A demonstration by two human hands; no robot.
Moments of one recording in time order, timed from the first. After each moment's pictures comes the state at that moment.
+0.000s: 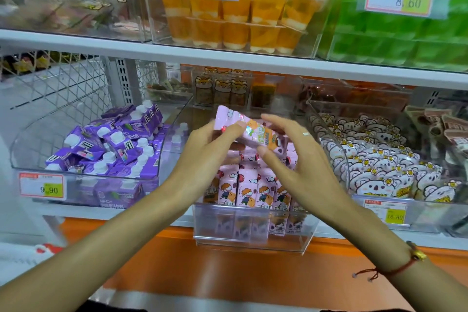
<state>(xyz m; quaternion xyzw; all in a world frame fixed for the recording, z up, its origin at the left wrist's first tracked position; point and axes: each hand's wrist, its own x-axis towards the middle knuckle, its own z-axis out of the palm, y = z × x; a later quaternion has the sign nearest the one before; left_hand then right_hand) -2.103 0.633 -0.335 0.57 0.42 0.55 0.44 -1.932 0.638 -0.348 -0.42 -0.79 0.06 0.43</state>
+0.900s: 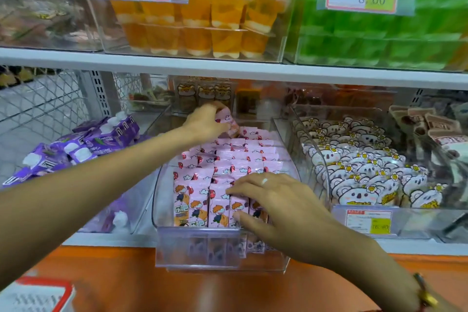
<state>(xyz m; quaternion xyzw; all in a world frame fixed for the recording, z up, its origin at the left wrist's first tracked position) -2.071 0.765 -0.321 0.73 0.57 0.31 0.19 -1.906 0.629 -0.361 -0.44 -0.89 -0.02 0.14</state>
